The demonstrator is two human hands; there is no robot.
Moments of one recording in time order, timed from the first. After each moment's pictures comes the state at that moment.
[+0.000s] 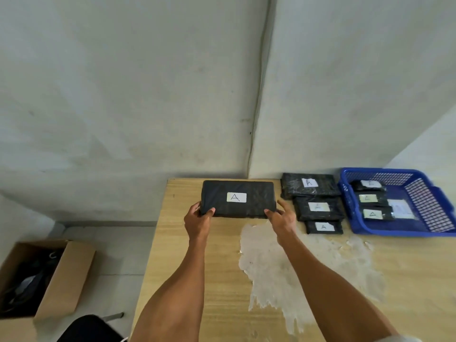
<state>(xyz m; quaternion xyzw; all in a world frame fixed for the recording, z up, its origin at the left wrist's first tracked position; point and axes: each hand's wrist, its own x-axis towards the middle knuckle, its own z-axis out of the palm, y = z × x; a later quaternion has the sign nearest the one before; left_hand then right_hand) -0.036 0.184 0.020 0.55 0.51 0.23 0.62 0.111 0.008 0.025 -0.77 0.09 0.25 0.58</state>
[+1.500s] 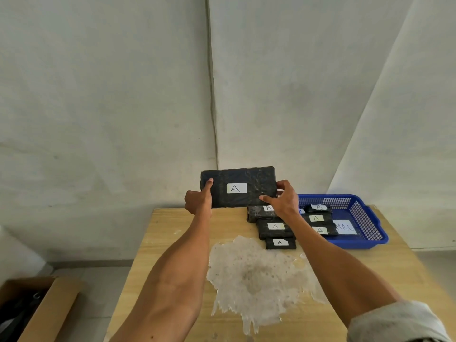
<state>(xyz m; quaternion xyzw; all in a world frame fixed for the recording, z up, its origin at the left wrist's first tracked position) 0.036 0.064 0.215 0.51 0.58 0.28 0.57 0.163 -0.135 0.204 -0.86 -0.17 0.05 0.48</state>
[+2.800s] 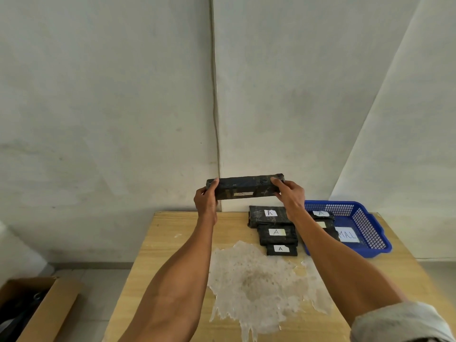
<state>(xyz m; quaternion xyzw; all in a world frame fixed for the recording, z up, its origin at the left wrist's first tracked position) 0.042 0.046 0.215 0.43 0.41 0.33 0.74 0.187 -0.130 0.219 -0.72 -0.06 0.13 0.67</state>
